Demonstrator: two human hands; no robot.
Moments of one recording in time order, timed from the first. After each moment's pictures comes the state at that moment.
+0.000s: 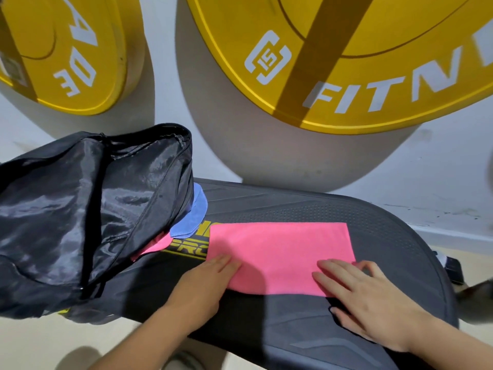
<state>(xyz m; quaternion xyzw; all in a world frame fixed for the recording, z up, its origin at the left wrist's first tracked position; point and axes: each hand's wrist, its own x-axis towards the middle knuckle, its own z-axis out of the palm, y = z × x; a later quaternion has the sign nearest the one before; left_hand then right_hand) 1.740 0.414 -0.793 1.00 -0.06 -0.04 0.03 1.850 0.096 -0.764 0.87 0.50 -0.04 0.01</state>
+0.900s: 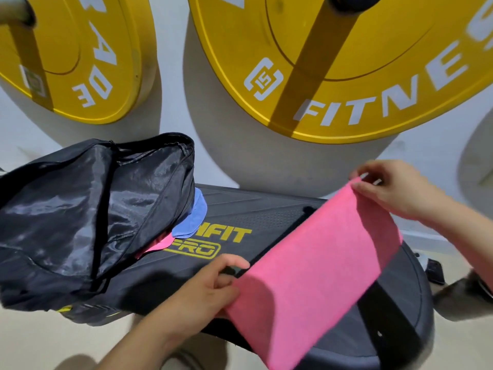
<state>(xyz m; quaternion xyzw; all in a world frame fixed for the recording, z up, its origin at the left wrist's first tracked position) 1.706 0.366 -0.698 0.66 0.14 -0.15 0.72 1.936 0.107 -0.626 0.93 0.24 -0.03 -0.27</state>
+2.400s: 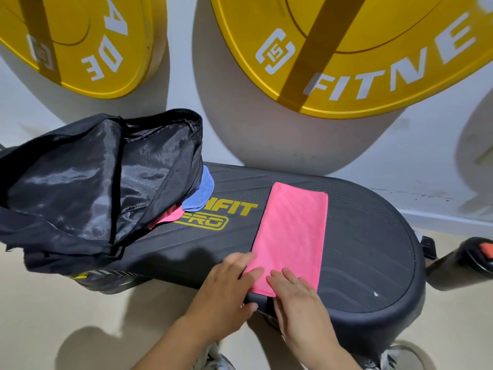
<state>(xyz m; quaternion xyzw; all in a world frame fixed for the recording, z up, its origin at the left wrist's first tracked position) 1.666 0.357 -0.787 0.99 -0.08 0.01 0.14 1.712 0.174 -0.796 0.92 0.34 0.00 -0.19</state>
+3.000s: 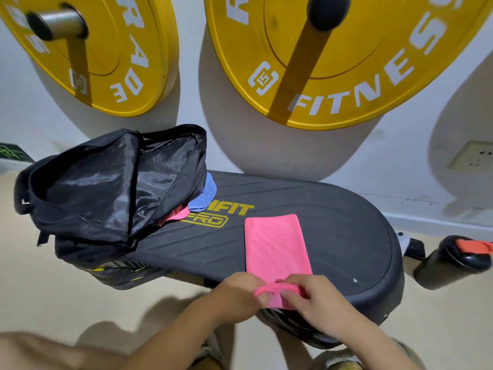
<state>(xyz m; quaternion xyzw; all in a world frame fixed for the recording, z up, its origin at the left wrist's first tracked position) 1.663 0.300 -0.729 0.95 0.00 -0.22 0.23 1.716 0.115 -0.734 0.85 0.31 -0.23 -0.36</state>
